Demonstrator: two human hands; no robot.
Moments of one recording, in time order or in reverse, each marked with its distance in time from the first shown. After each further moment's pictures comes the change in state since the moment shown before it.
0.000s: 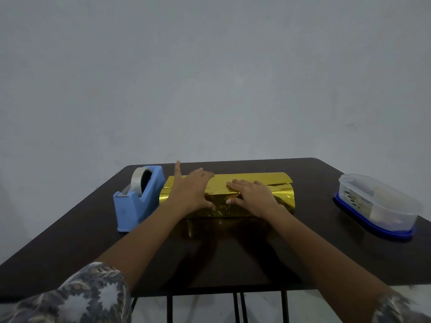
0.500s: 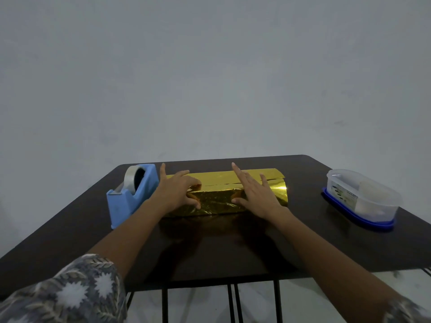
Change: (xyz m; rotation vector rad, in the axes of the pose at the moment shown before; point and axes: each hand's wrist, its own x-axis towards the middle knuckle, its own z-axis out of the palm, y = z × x) left_hand -0.006 -0.022 0.009 -0.159 -0.025 0.044; right_hand -0.026 0.015 0.002 0.158 0.105 0.053
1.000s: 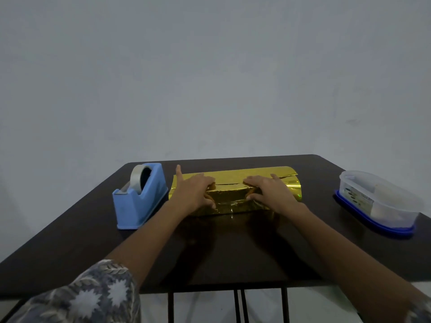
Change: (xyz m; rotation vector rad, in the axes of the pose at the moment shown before) left_hand 0.007 0.027 -0.001 -0.041 -0.010 -0.056; right_hand 0.011 0.023 -0.006 0.032 -0.016 -0.025
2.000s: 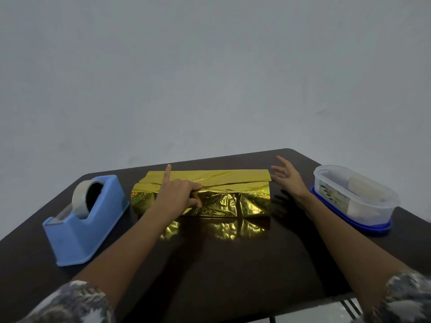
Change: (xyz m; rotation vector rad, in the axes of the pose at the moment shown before) left_hand 0.055 0.030 0.019 0.130 0.061 0.052; right_hand -0.001 0.137 0.016 1.087 0.323 0.437
